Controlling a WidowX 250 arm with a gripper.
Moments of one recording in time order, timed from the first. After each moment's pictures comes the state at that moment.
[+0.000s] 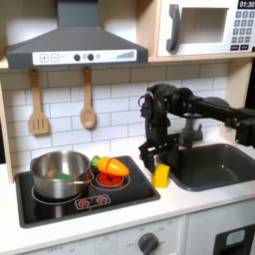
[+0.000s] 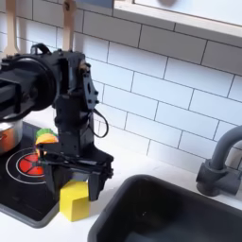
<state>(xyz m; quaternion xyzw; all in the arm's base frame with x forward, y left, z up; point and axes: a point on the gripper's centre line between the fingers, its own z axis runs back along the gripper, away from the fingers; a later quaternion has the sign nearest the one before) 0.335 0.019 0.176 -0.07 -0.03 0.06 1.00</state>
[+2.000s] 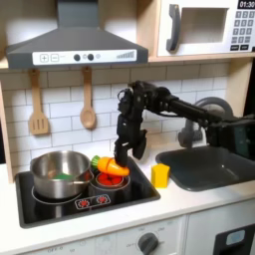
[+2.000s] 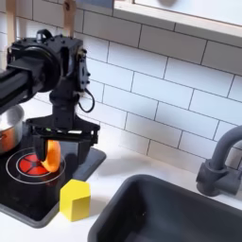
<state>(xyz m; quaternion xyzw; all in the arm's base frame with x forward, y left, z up) 0.388 0.071 0.170 0.01 -0.06 0.23 0.97</state>
